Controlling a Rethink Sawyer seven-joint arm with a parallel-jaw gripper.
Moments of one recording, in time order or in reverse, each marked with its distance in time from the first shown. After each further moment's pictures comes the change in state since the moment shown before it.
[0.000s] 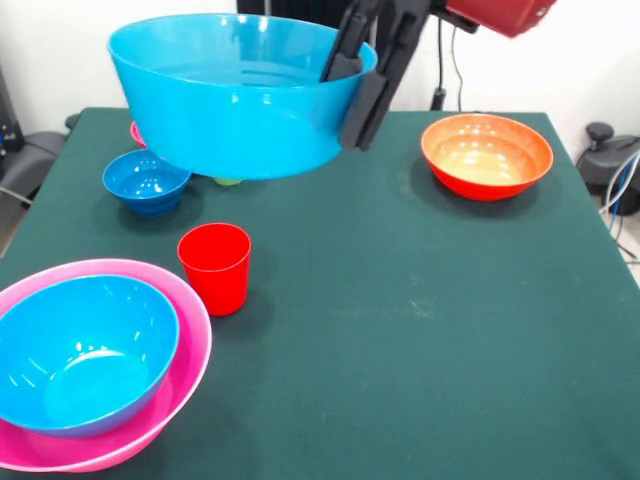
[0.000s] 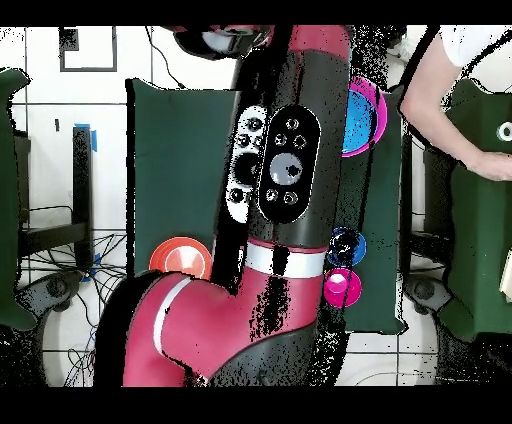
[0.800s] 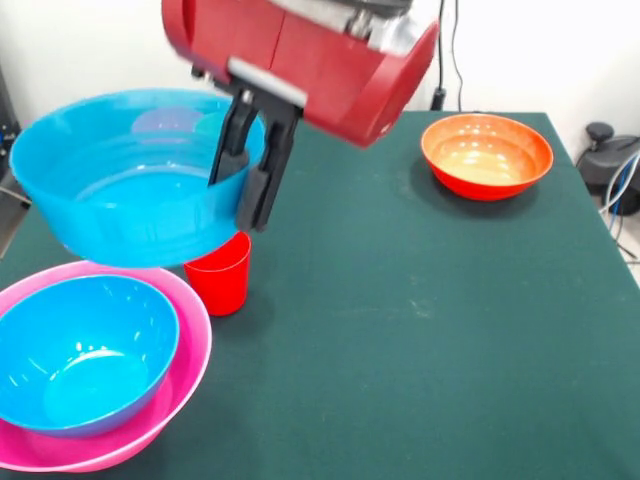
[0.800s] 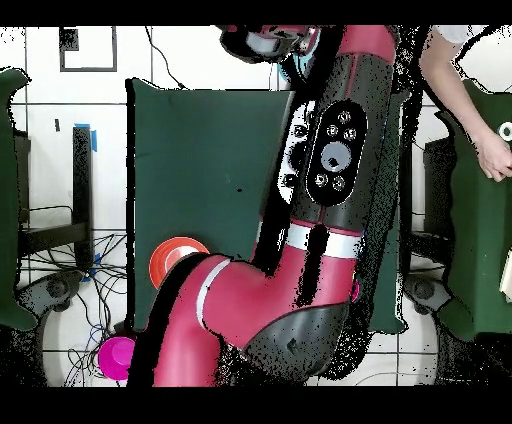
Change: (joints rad) arm -0.100 0.115 -0.128 -0.068 0.190 0.000 -0.138
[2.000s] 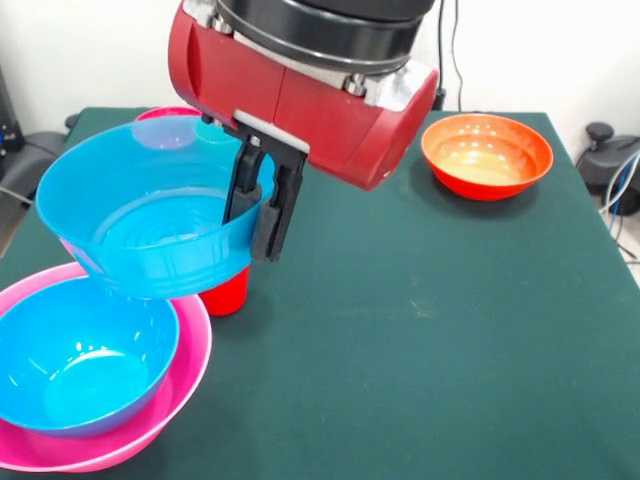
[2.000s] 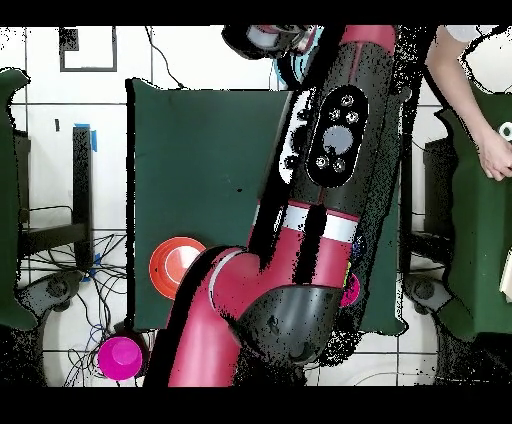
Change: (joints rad) arm -0.066 0.075 -0.354 -0.028 0.399 0.000 -0.007
